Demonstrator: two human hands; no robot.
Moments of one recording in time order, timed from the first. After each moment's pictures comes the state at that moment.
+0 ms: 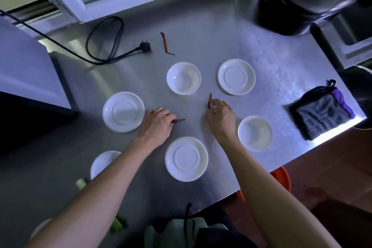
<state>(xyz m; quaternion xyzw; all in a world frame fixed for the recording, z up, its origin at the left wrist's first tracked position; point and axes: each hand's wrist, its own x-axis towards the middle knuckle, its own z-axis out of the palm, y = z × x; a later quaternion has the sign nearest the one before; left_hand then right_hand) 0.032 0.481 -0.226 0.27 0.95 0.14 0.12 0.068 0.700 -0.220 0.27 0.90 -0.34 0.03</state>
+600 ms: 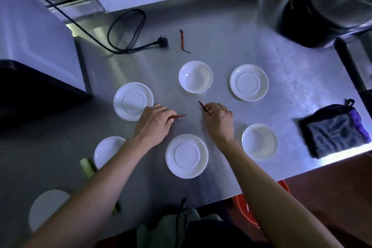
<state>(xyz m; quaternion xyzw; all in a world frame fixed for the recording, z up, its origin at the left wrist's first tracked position) 0.054 0.468 -0.198 0.19 0.96 0.20 0.07 0.067 0.692 -0.237 0.12 0.94 -0.32 0.01</state>
